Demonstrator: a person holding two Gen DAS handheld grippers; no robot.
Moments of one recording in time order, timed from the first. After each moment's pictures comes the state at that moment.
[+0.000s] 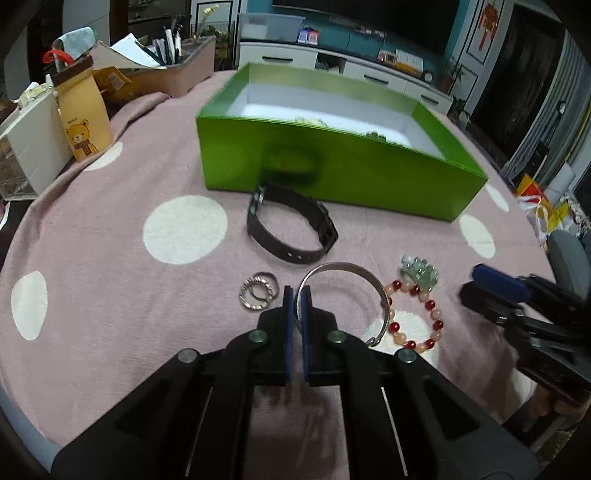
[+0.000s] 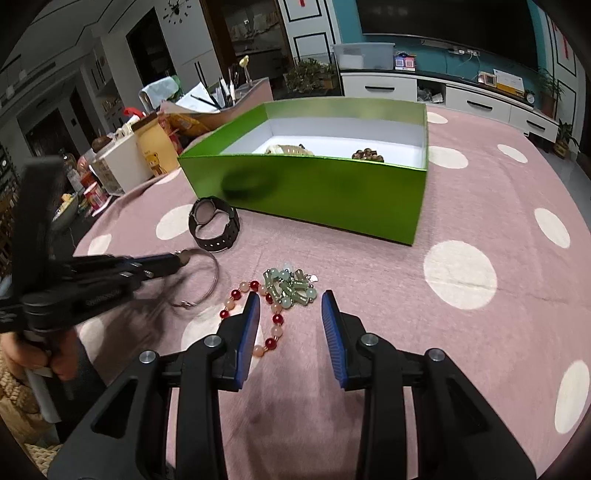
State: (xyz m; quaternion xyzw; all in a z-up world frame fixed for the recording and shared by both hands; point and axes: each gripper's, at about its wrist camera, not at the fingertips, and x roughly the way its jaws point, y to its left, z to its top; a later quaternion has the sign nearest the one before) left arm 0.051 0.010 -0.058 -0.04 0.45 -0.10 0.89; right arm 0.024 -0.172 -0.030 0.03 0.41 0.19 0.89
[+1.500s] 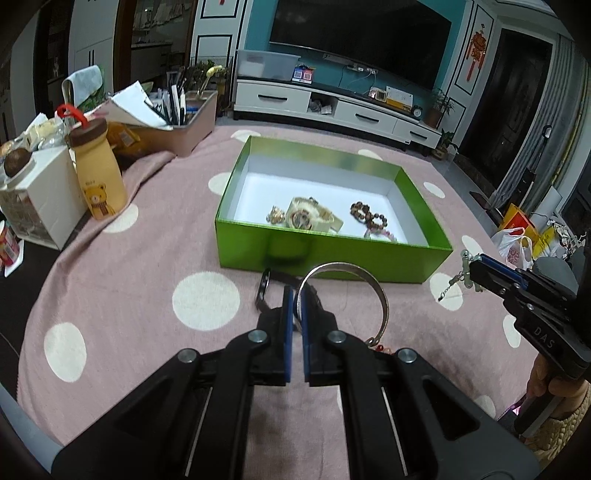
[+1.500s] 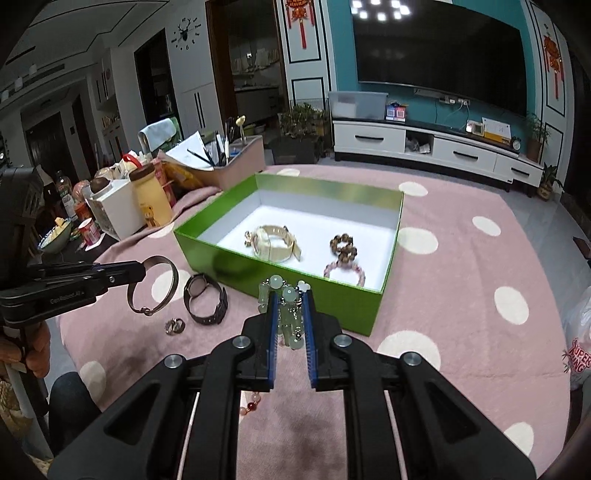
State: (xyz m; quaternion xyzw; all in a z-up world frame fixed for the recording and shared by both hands) left arm 0.054 0.020 0.014 -0.05 0.39 -0.11 0.91; right arm 0.029 -0.185 0.048 0.00 0.32 0.16 0.93
